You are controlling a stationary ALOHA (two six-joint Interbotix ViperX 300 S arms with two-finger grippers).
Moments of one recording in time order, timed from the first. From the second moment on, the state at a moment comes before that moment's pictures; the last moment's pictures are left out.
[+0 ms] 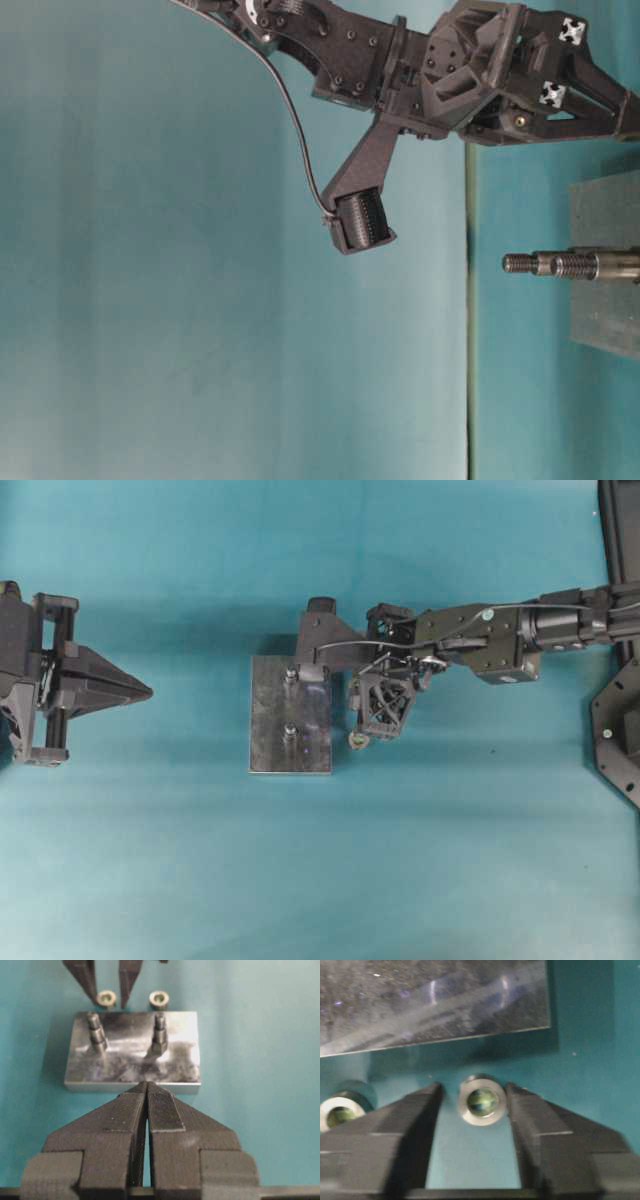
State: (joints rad) left arm 0.01 -0.73 1.06 0.02 0.11 0.02; right arm -0.15 0.21 0.52 -0.01 0.51 -0.02
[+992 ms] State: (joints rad) left arm 0.01 -0.73 1.06 0.02 0.11 0.01; right arm -0.15 0.16 0.26 -0.05 0.74 -0.02
